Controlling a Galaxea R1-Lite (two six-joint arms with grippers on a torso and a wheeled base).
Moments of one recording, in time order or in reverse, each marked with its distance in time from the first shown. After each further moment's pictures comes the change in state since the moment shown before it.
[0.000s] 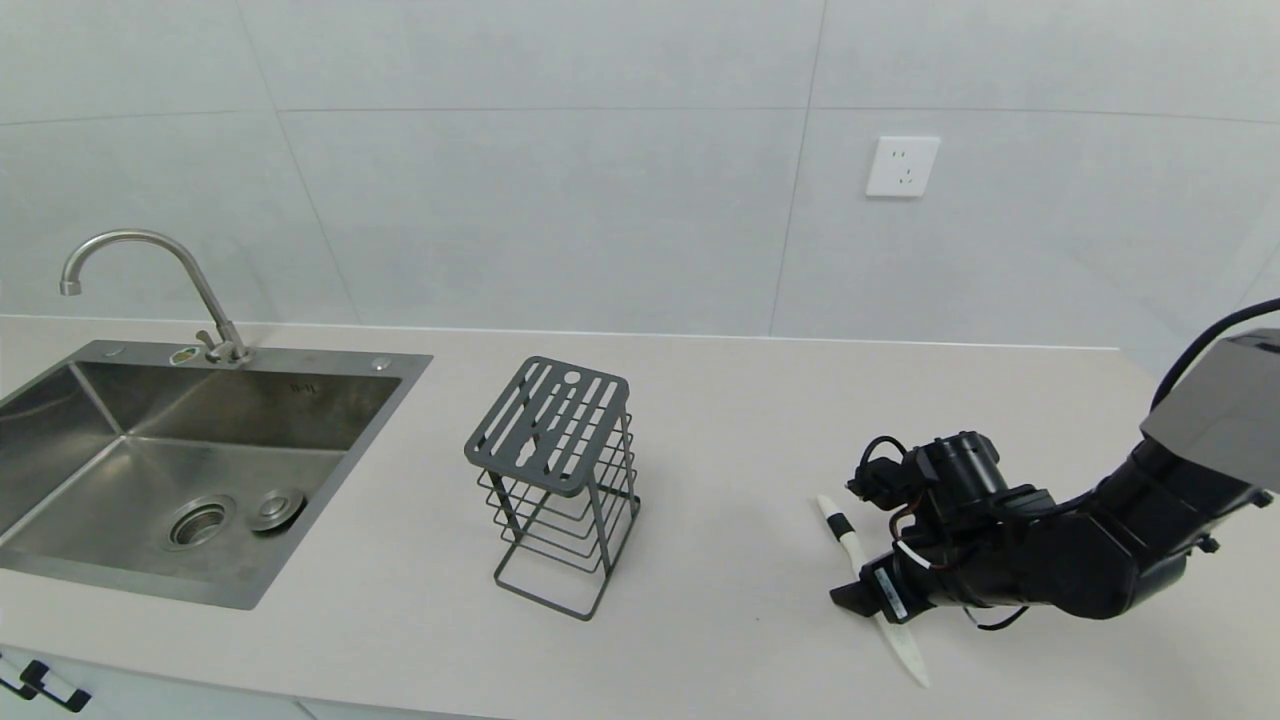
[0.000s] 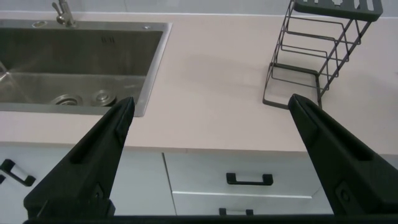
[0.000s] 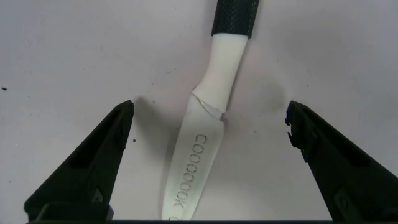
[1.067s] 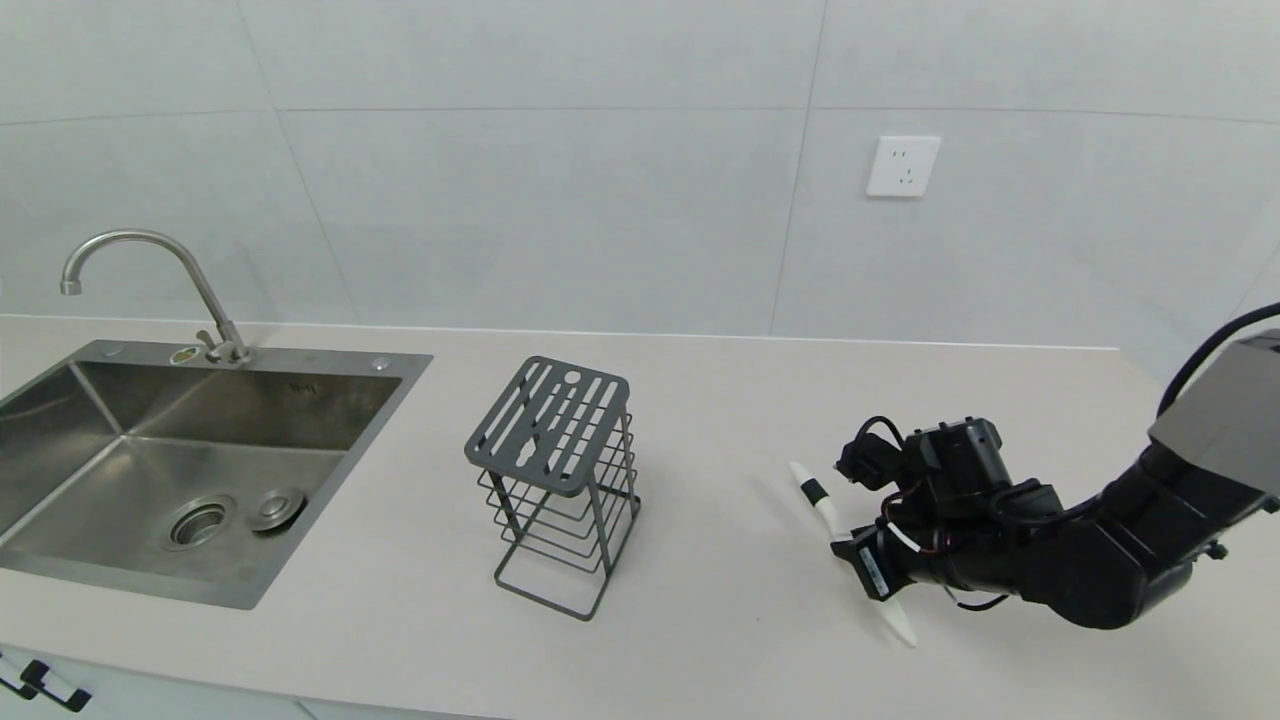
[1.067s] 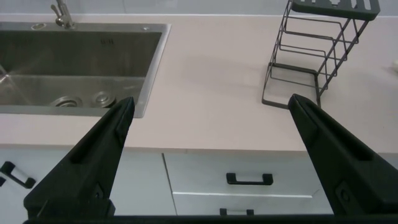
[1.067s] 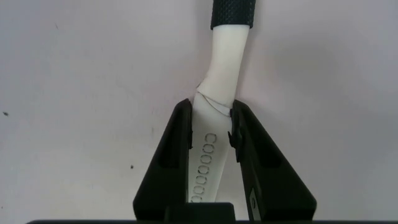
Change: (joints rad) left arm 0.004 -0.011 0.000 0.000 -0.055 0.026; right arm 0.032 -0.037 0.025 -0.161 0.040 -0.054
